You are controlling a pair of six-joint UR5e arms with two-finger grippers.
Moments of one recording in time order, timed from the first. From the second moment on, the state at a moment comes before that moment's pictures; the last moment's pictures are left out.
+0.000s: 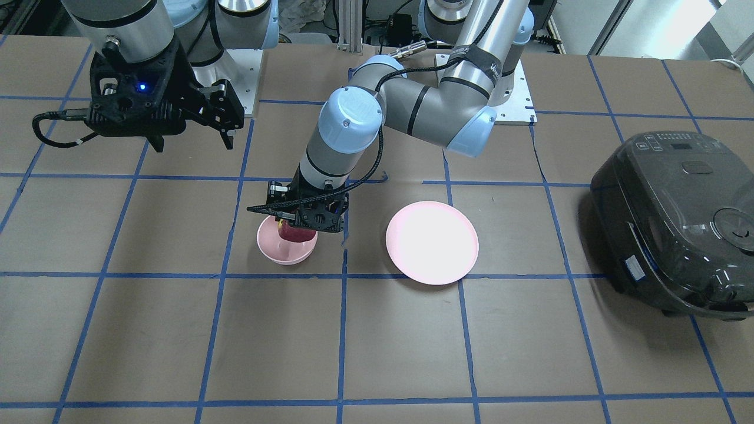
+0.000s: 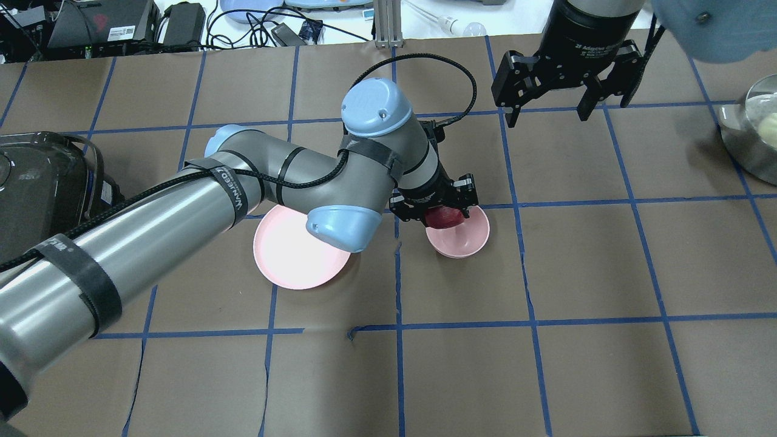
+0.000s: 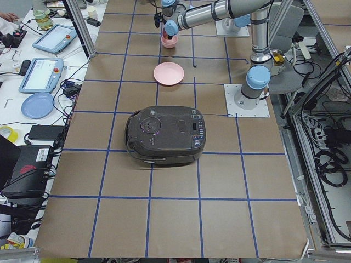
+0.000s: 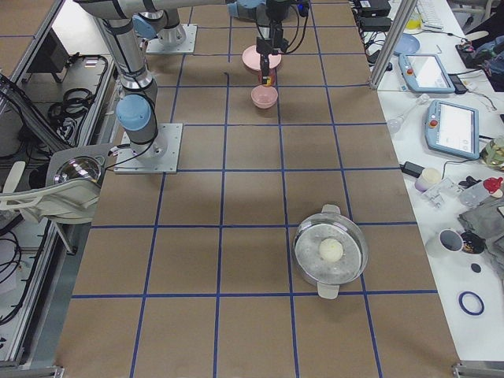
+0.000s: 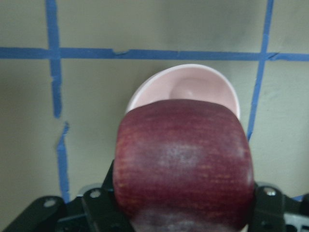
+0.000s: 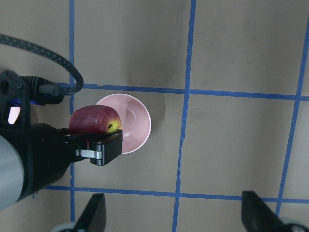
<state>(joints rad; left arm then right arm) -2.02 -2.00 -1.72 -0.87 1.25 -0.52 1.64 -1.50 1.43 -1.48 -1.56 0.01</state>
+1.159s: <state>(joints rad) -2.04 -2.05 -1.72 -0.82 1.25 -0.53 1.64 -1.50 1.43 -1.50 -1.56 0.01</state>
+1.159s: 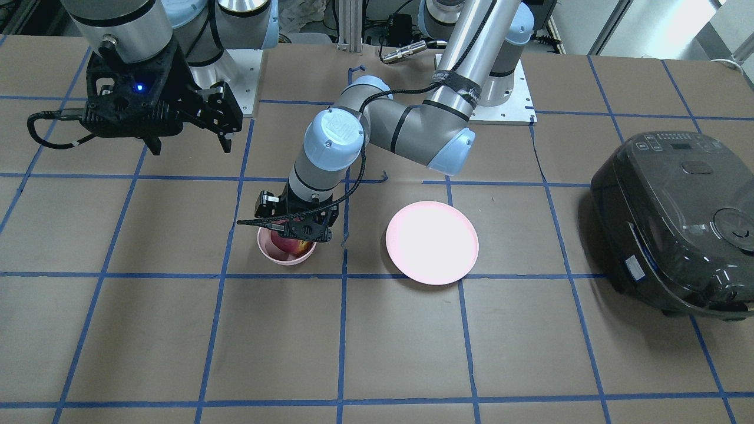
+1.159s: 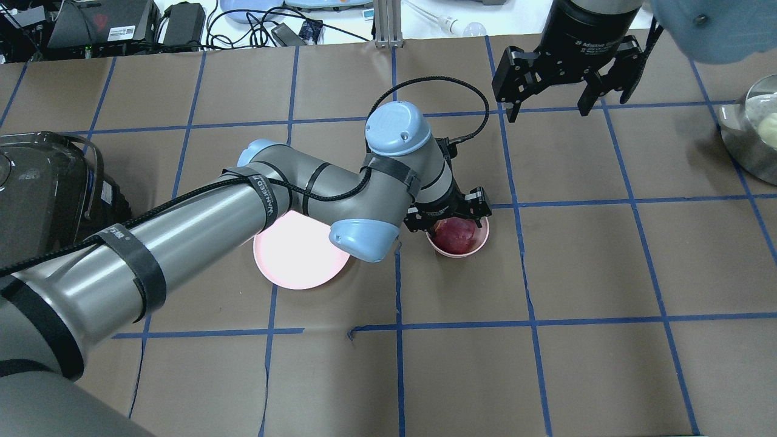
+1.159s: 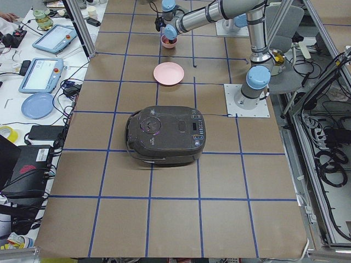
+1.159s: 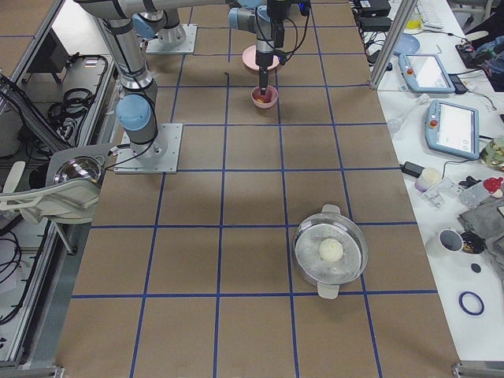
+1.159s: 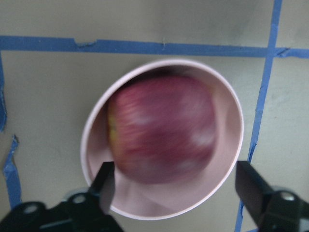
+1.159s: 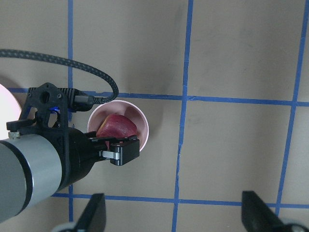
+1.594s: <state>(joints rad) -1.94 -1.95 -1.74 -0.85 1.31 -0.38 1.64 -1.50 1.43 -1.50 -1.56 0.01</state>
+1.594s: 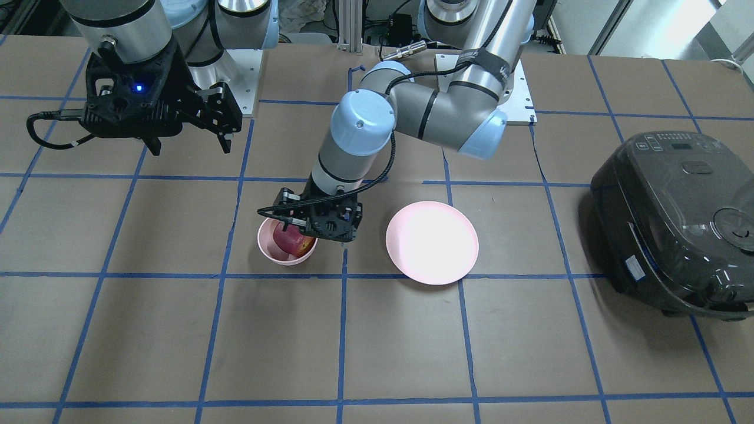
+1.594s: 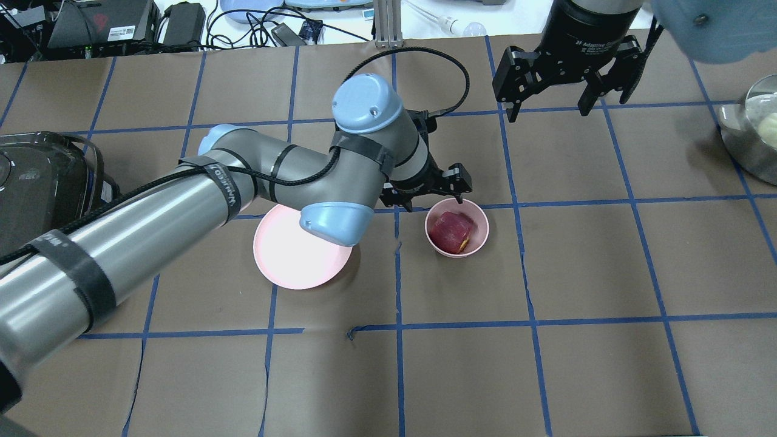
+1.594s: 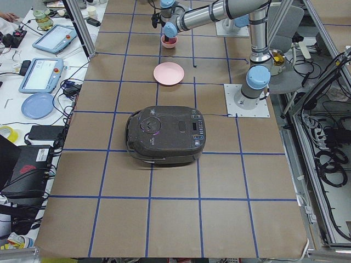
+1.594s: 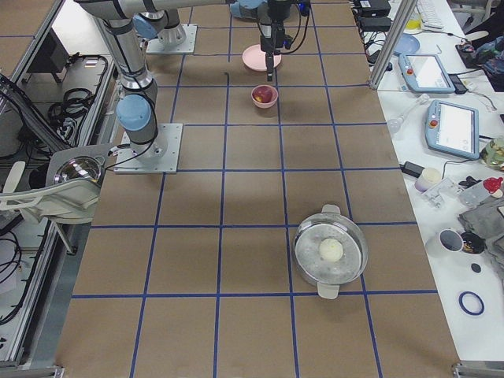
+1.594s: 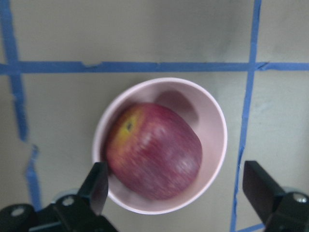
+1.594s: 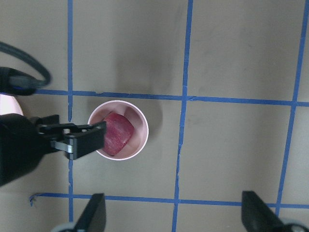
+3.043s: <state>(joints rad) -1.61 -1.62 -1.58 -1.51 1.55 -0.05 1.64 -1.50 1.43 -1.49 -1.56 0.01</state>
